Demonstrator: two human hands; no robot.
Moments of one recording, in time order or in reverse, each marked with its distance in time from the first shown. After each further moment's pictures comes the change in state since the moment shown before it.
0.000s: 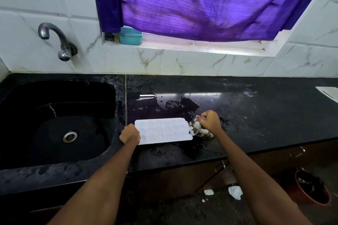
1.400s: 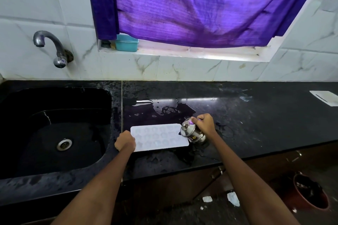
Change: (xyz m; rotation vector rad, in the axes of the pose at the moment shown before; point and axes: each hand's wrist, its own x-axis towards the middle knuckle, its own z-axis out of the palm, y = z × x) left_hand -0.002 0.000 -0.001 -0.015 0.001 -0.013; right_hand 0.009 0.002 0.004 0.316 0.056 0.033
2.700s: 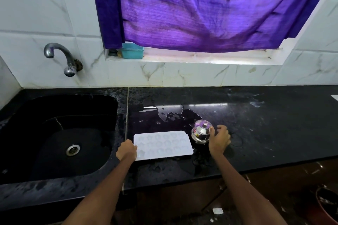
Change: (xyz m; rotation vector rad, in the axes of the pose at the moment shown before) left_hand -0.005 -0.003 0.001 -0.041 -0.004 -0.043; right_hand -0.007 0.047 0.017 -0.032 0.451 0.324
